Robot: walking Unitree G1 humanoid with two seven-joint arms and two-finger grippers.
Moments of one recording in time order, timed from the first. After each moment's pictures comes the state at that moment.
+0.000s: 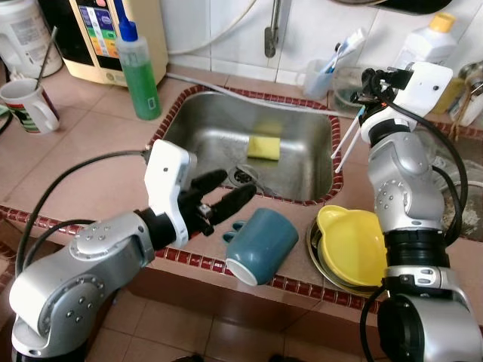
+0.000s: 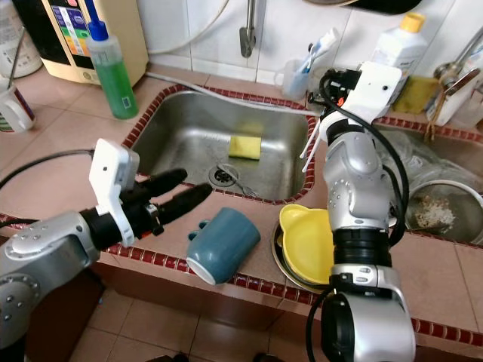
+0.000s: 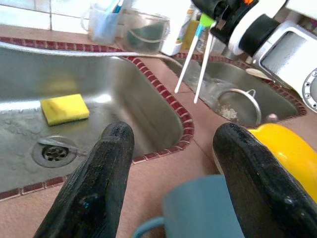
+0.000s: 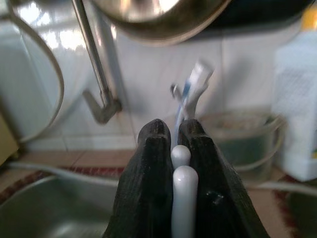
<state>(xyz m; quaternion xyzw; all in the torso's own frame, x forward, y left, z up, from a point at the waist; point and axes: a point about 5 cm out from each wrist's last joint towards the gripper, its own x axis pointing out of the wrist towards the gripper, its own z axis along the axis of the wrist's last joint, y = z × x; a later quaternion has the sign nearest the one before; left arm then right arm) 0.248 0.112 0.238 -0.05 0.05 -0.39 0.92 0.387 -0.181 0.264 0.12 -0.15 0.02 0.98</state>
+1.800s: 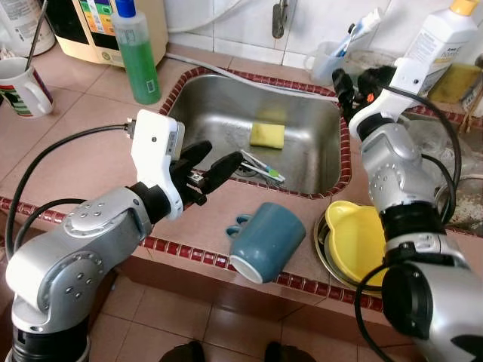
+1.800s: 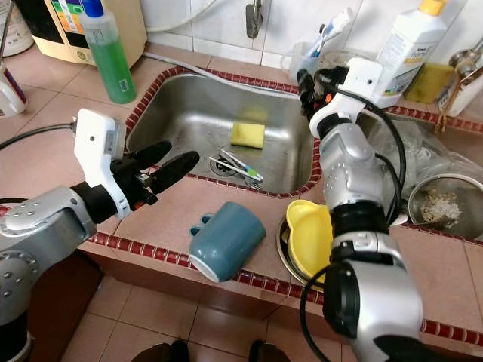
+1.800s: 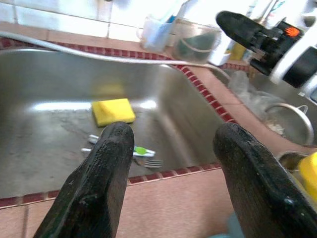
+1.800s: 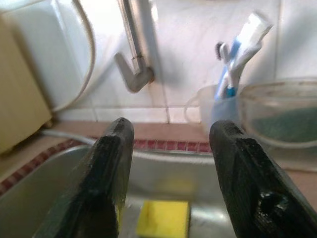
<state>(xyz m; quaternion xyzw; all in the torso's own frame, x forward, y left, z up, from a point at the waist) 0.270 0.125 0.244 -0.04 0.02 -0.32 0.95 0.399 -0.171 0.250 0.12 -0.14 0.09 0.98</state>
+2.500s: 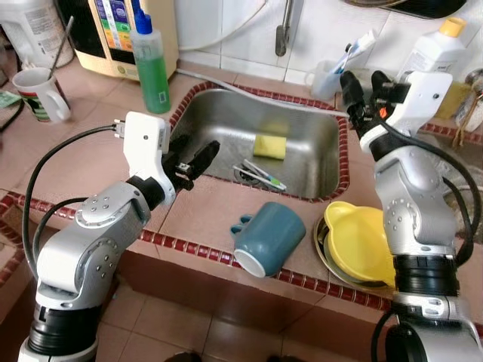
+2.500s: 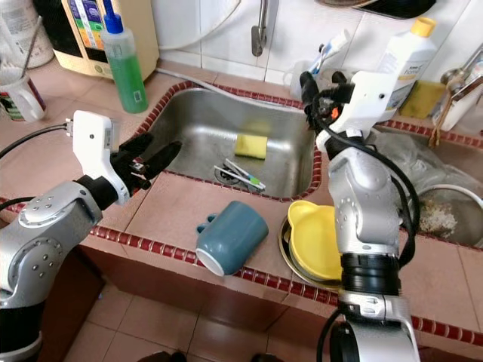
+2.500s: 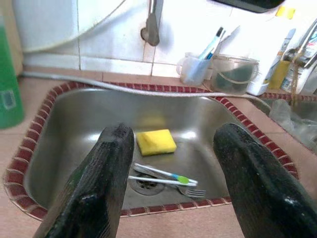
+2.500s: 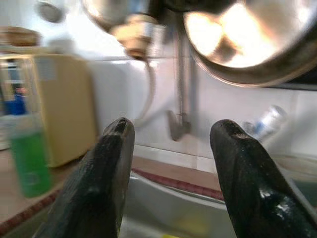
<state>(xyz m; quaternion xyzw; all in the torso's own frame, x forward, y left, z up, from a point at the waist) 0.302 0.141 0.225 -0.02 -0.02 -0.25 0.97 0.339 -0.164 0.261 0.06 -0.20 0.15 0.97</state>
